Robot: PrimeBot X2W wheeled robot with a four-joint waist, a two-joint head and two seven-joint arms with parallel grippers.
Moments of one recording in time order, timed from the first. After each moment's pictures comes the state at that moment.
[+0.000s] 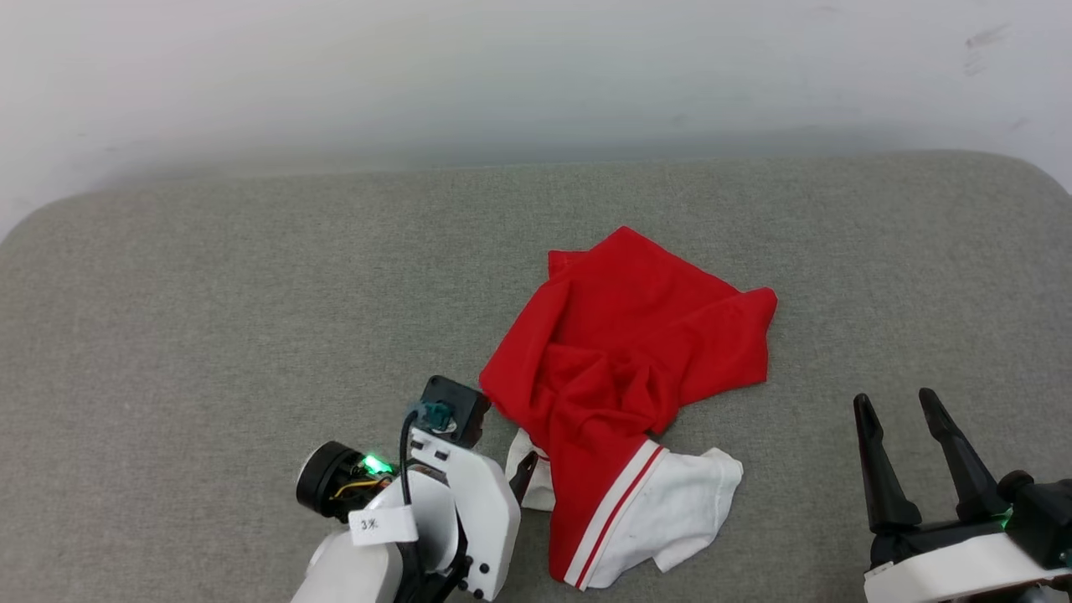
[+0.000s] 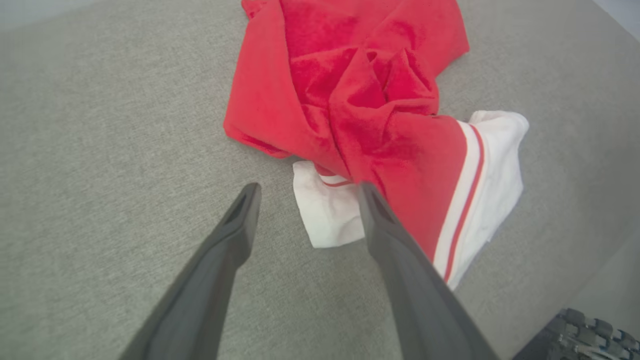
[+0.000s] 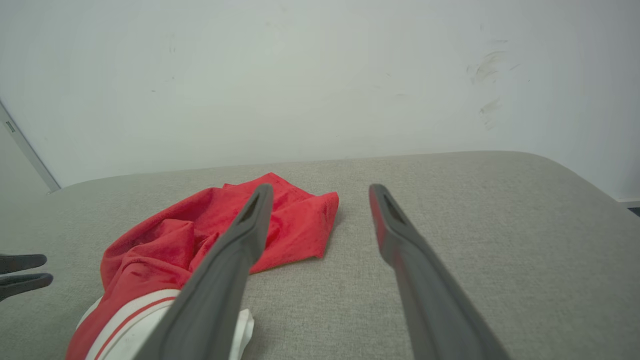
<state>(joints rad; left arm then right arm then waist) -0.20 0.12 -0.37 0.09 -0.25 -0.11 0.51 0.06 -0.13 -0.01 -0.01 0.26 0.13 -0.21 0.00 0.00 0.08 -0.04</state>
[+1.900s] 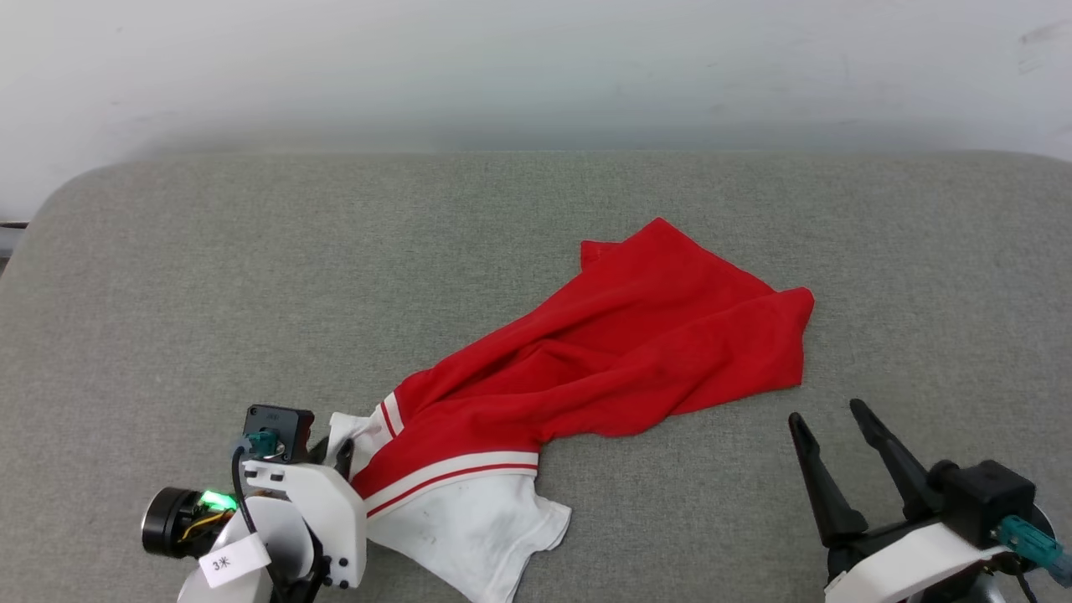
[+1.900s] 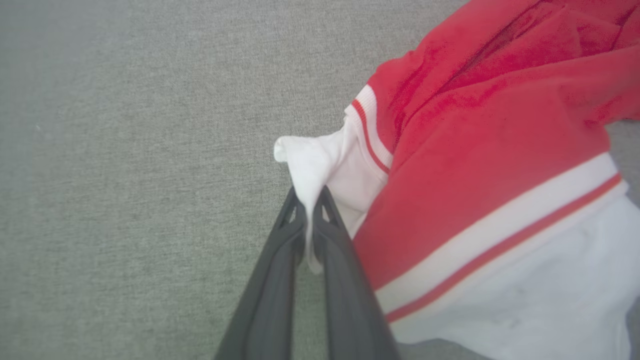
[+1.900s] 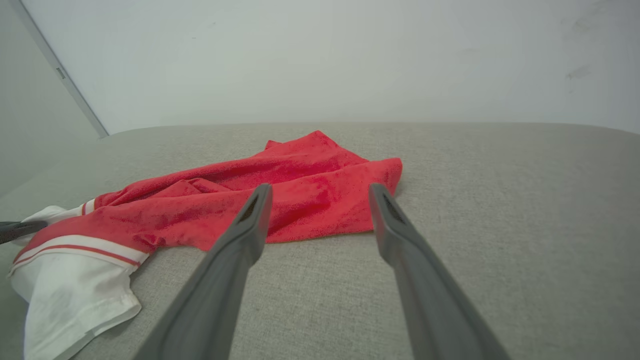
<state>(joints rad) -0.17 0.28 -0.21 0.28 -0.29 -0.01 0.30 0.03 -0.17 0.10 0.02 0.28 0.13 -0.13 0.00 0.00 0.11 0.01</state>
